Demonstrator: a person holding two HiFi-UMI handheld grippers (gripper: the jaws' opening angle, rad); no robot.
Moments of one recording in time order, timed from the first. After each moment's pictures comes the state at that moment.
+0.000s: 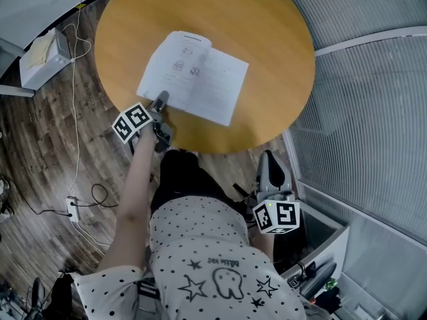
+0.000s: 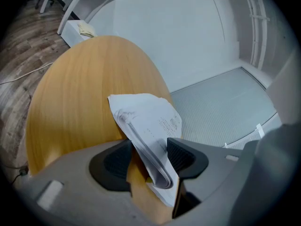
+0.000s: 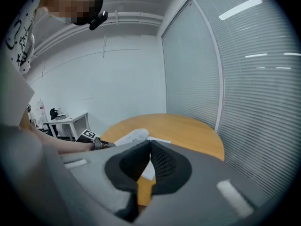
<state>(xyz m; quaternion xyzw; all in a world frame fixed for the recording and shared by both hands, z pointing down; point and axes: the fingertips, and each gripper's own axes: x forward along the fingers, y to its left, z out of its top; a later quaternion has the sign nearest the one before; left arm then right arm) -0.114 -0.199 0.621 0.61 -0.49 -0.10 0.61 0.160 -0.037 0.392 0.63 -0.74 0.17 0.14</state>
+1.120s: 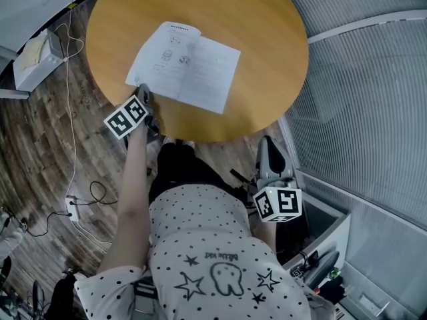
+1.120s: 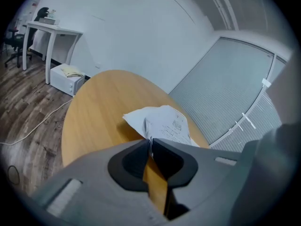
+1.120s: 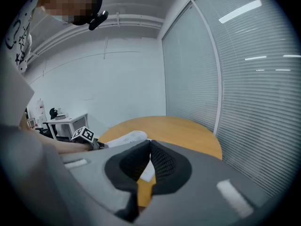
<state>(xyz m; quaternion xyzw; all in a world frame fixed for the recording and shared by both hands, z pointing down) -0.147 -0.198 0.600 0.66 -0.59 0.02 0.47 0.169 -0.030 0.380 0.64 -0.74 0.15 0.14</state>
